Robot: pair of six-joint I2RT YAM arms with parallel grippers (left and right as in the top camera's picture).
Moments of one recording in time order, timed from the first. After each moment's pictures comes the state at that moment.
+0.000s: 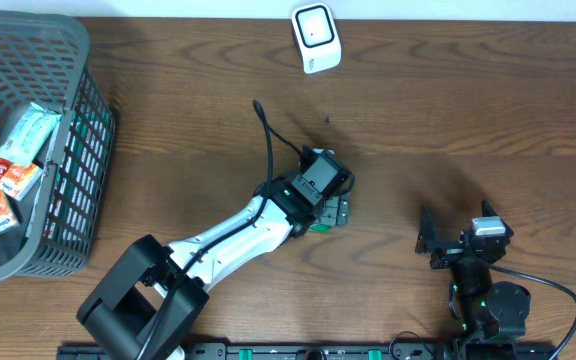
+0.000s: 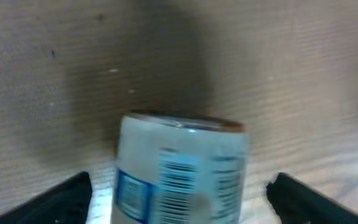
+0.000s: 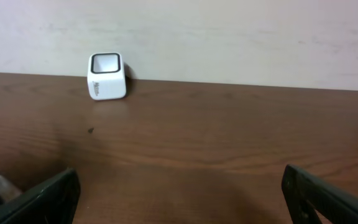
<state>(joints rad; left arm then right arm) -0.79 1.73 1.04 -0.39 -0.06 -0.60 0.00 0.02 0.01 -0.06 -0.09 -0.01</state>
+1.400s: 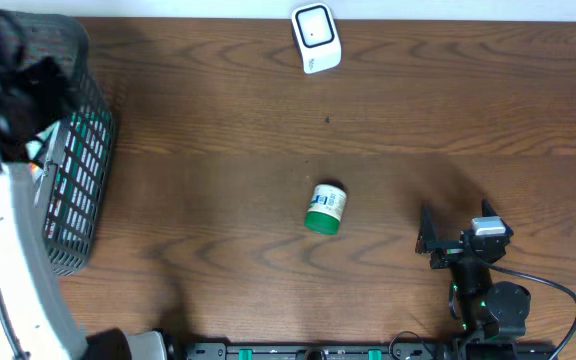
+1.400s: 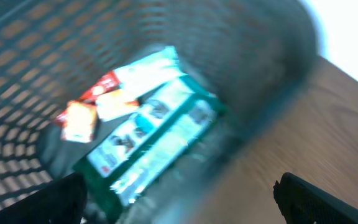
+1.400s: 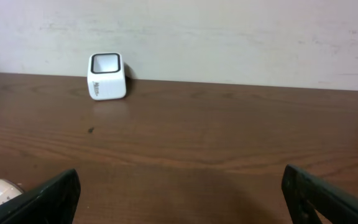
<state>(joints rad) 0.30 1.51 1.92 -1.31 -0.22 -0.35 0.00 0.02 0.01 -0.06 -0.09 -0.01</state>
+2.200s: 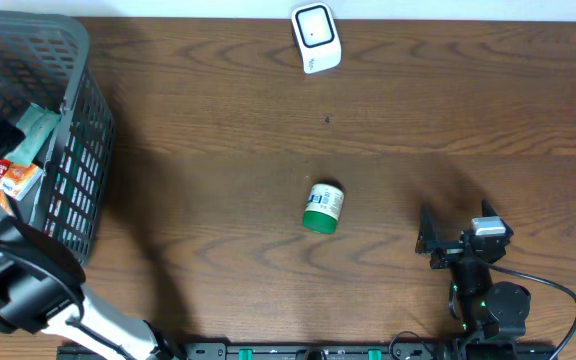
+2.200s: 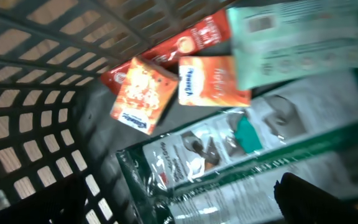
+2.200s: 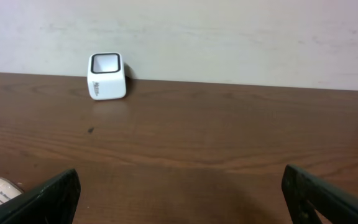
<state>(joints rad) 0.65 1.94 1.89 -1.29 -0.22 -0.35 0.00 0.02 0.01 -0.06 -0.09 -0.01</state>
